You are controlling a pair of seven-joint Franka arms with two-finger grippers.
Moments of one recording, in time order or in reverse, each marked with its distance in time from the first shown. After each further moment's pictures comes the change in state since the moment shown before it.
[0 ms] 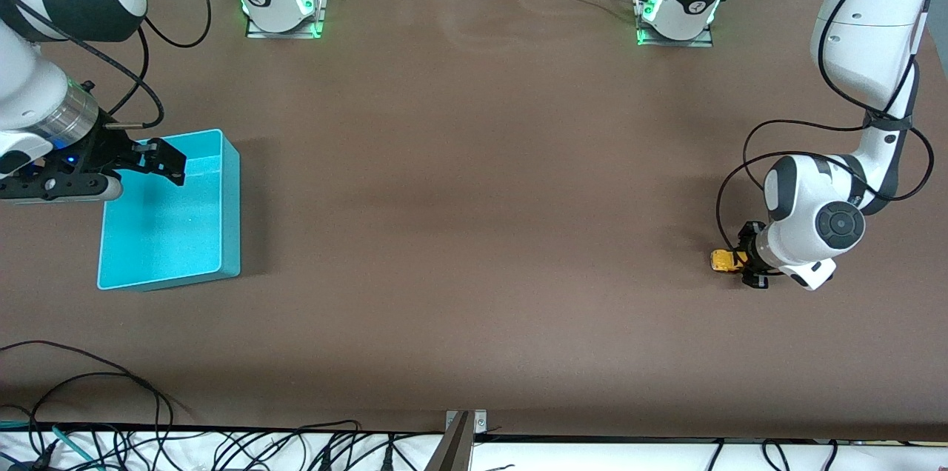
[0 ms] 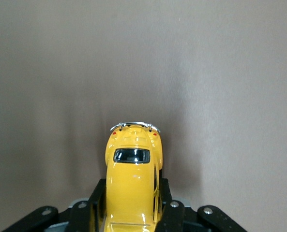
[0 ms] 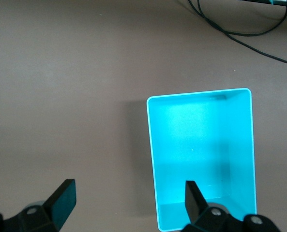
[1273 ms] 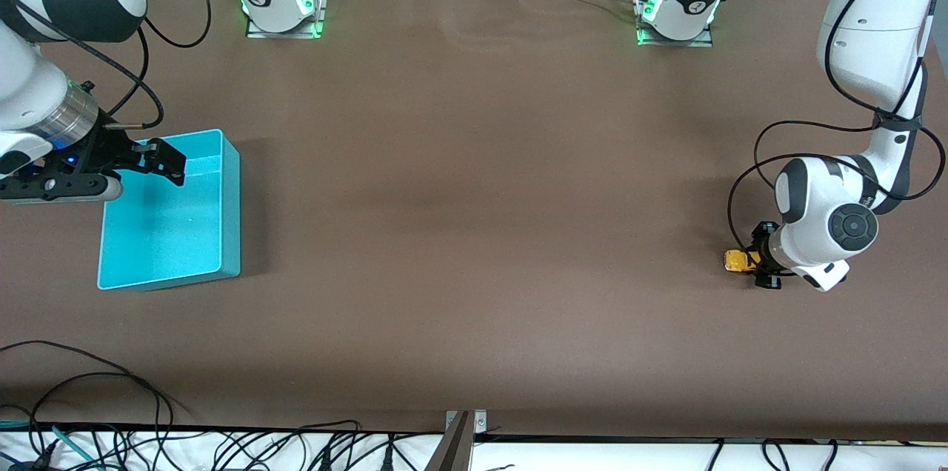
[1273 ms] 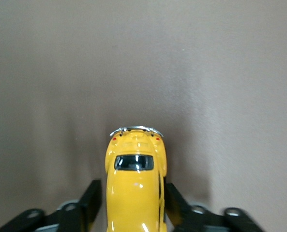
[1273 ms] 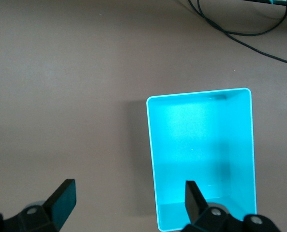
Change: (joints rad) left arm 0.004 0.023 0.039 0.013 0.001 0.005 0.051; right arm 0.000 0.001 0.000 0.000 0.000 0.000 0.000
